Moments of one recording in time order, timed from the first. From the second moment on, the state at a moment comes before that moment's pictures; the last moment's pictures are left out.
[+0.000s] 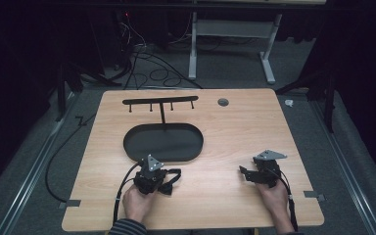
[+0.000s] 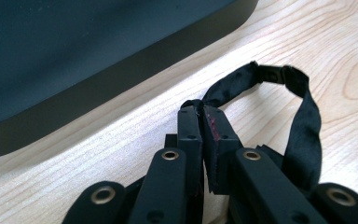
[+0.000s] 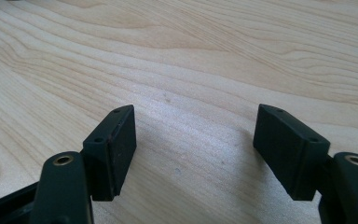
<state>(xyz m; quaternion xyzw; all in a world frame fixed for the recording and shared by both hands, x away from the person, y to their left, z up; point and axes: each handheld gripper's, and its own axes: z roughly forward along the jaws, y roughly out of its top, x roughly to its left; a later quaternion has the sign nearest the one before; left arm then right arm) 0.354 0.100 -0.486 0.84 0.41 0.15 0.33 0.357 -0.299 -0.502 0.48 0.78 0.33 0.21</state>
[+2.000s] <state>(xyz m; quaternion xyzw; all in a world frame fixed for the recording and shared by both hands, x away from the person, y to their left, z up) 0.365 0.130 -0.395 0.78 0.40 0.21 0.43 0.357 -0.299 -0.502 0.48 0.78 0.33 0.21</state>
